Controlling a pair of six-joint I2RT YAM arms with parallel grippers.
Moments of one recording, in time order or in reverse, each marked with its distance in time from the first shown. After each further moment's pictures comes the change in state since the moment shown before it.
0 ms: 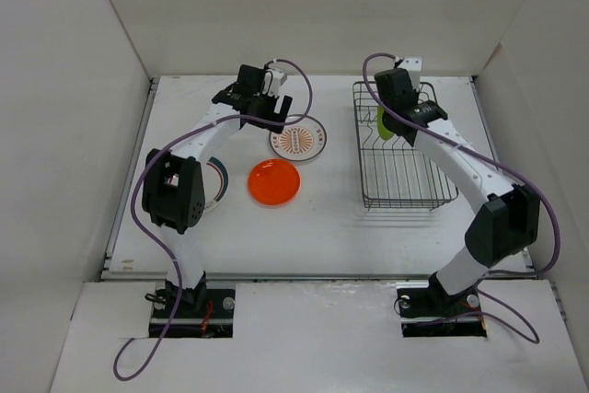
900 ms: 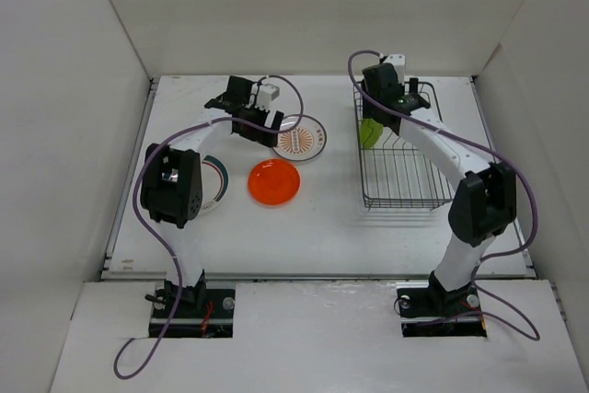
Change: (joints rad) left arm 0.082 0.034 -0.110 0.017 0.161 0.091; right arm -0.004 0.180 0.091 0.056 -0.024 -0.060
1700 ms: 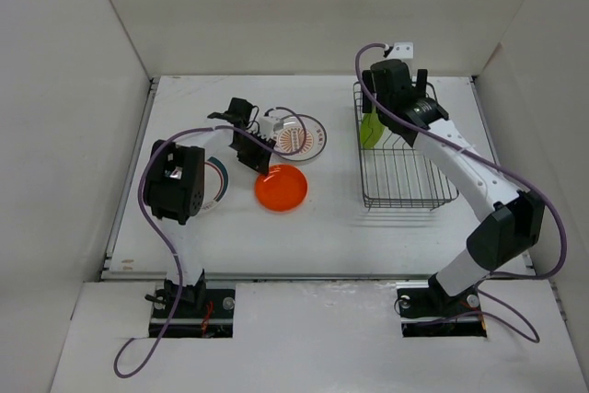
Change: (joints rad) left arm 0.009 0.042 -0.133 -0.135 0.172 0.187; right arm 0.067 -0.194 -0.014 0.003 0.008 -0.045
